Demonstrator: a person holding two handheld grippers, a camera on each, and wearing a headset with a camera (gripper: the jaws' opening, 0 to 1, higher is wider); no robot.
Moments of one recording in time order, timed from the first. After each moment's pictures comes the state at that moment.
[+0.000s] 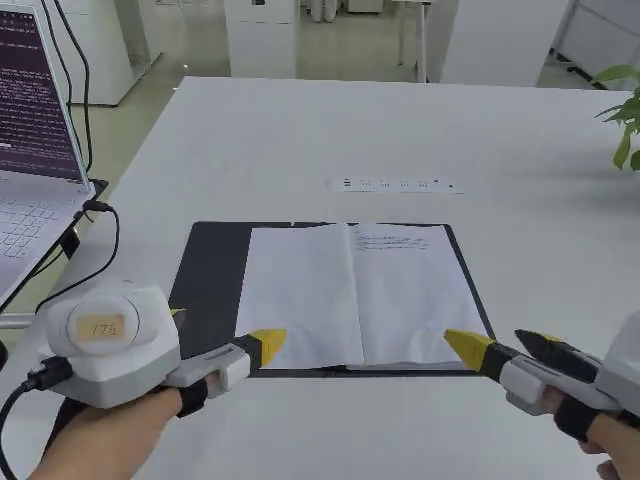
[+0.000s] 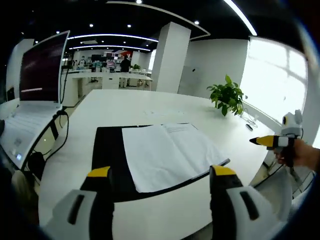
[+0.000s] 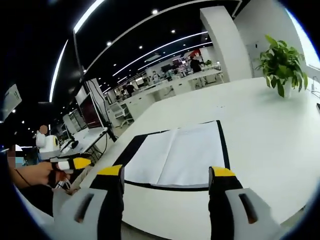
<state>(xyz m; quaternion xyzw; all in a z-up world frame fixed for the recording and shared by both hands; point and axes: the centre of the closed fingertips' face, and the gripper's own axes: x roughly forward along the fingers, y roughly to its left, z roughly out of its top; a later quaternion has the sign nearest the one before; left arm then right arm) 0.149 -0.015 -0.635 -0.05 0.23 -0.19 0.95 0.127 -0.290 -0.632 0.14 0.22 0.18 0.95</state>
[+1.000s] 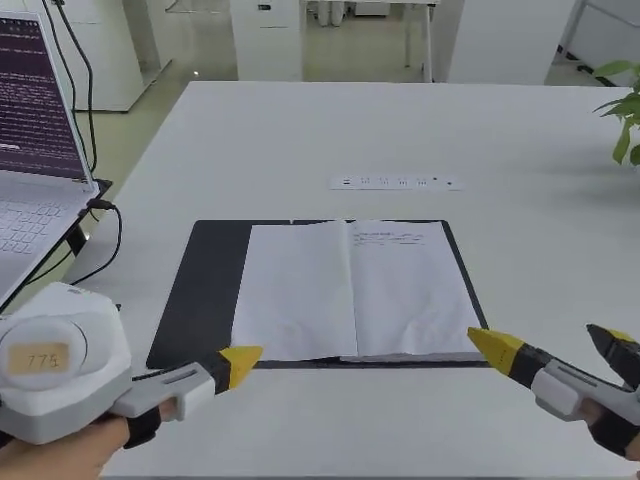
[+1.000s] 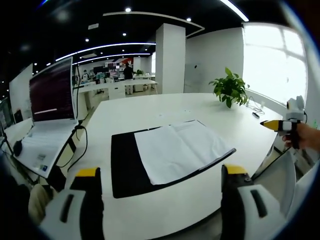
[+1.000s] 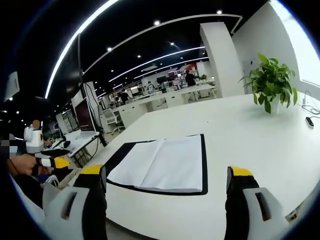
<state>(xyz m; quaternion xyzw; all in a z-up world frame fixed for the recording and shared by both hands) 0.123 -0.002 -0.620 0.01 0.22 -0.17 0.96 0.116 -0.327 -0.620 0.11 0.18 0.17 0.96</state>
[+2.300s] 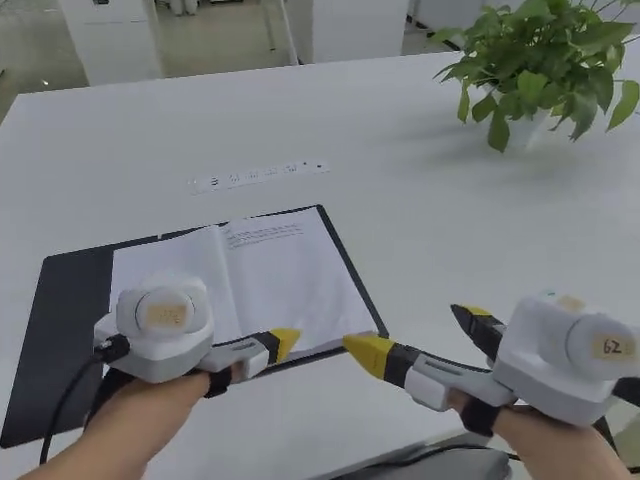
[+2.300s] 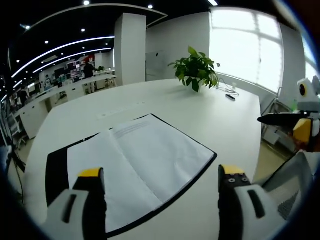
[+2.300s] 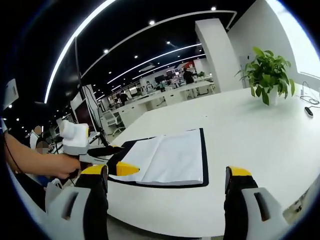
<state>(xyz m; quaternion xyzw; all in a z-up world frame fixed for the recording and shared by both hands) 0.209 -0.200 -0.692 0.06 0.25 -0.32 0.91 0.106 -0.335 -0.636 0.13 0.19 0.16 0.96</state>
